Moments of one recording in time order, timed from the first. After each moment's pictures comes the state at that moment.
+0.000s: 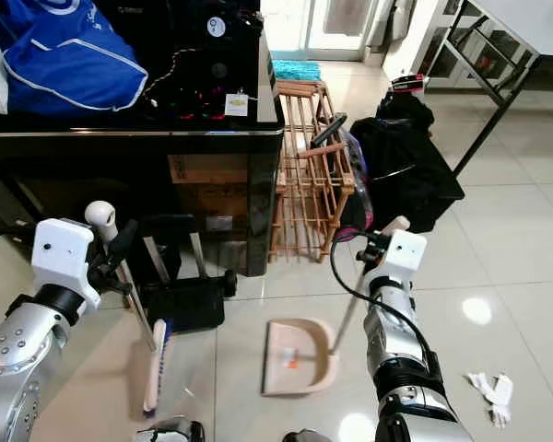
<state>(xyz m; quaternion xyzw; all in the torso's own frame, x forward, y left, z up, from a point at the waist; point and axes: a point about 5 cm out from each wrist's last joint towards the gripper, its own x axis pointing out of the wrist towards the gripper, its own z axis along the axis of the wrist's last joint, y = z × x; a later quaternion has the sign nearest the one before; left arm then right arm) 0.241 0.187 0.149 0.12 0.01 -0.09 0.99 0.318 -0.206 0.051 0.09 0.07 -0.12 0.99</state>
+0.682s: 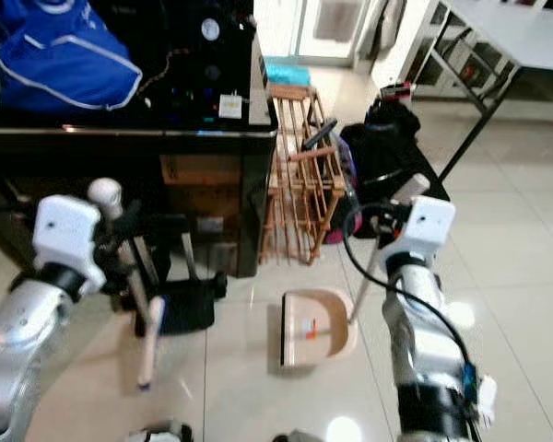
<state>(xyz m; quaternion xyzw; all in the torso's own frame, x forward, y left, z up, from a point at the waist) 0.255 0.176 0.168 0.13 -0.02 -0.11 0.98 0.298 -0.206 0.127 0.06 0.02 -0.09 0.99</state>
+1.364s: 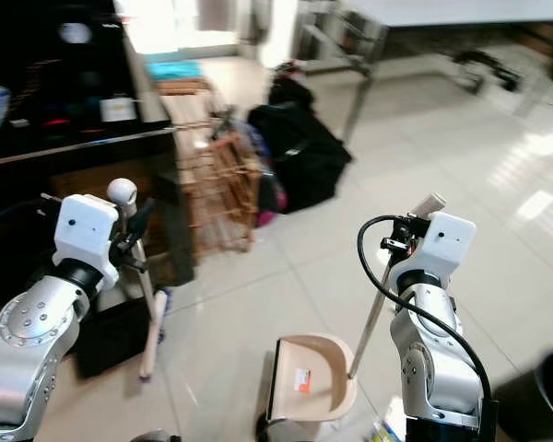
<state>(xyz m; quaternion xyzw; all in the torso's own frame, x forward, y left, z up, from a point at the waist) 0.261 0.171 0.166 0.15 -0.02 -0.10 0.98 0.271 -0.209 0.130 0.09 0.04 -0.13 0.99</state>
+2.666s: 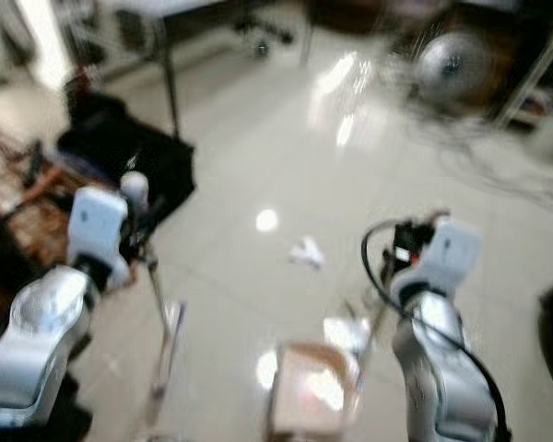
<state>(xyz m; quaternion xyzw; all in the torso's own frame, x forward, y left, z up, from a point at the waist) 0.273 0.164 0.165 0.14 -0.03 -0.14 0.98 0.249 -0.199 0.145 0.10 0.06 -0.14 0.98</state>
